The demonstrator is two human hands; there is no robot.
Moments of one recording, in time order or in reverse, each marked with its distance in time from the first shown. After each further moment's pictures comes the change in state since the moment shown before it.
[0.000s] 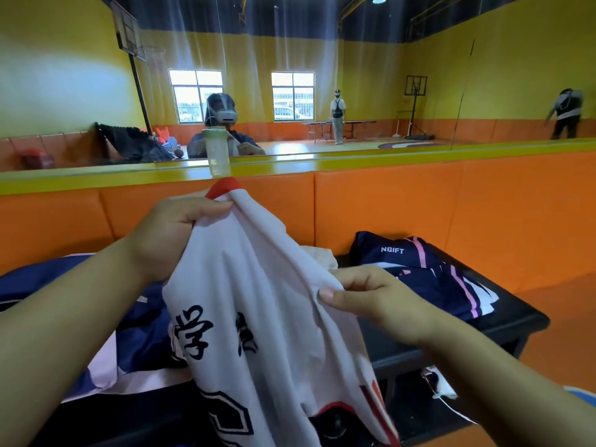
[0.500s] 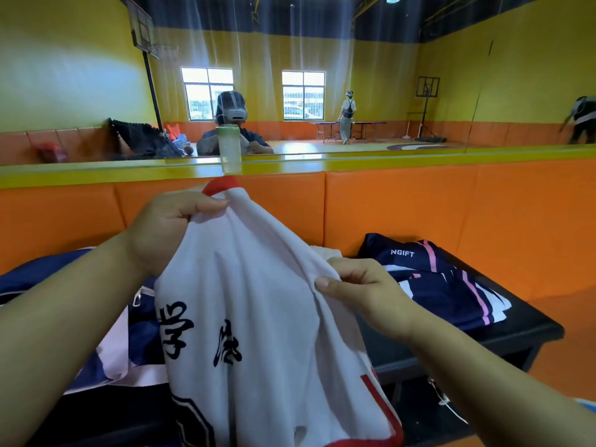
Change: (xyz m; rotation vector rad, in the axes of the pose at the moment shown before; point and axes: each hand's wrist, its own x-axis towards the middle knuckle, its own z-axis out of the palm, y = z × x) left_hand -0.009 0.009 -0.012 -0.039 -0.001 -0.010; right_hand 0.028 0.012 0.009 -0.051 0.145 -0.092
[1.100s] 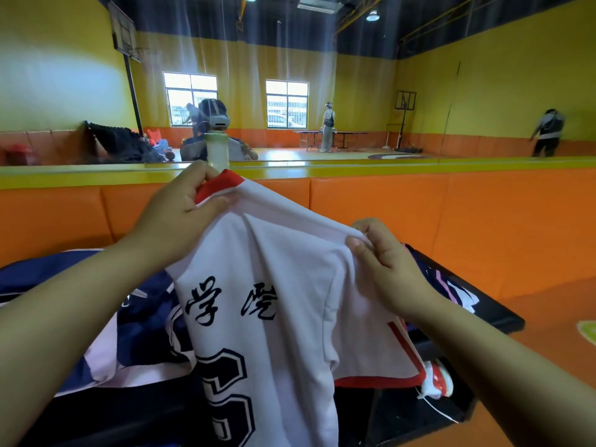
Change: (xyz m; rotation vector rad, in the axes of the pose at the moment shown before) left_hand -0.005 -0.001 0.009 0.985 0.312 0.570; right_hand -0.029 -0.030 -0.019 -0.446 0.394 -0.182
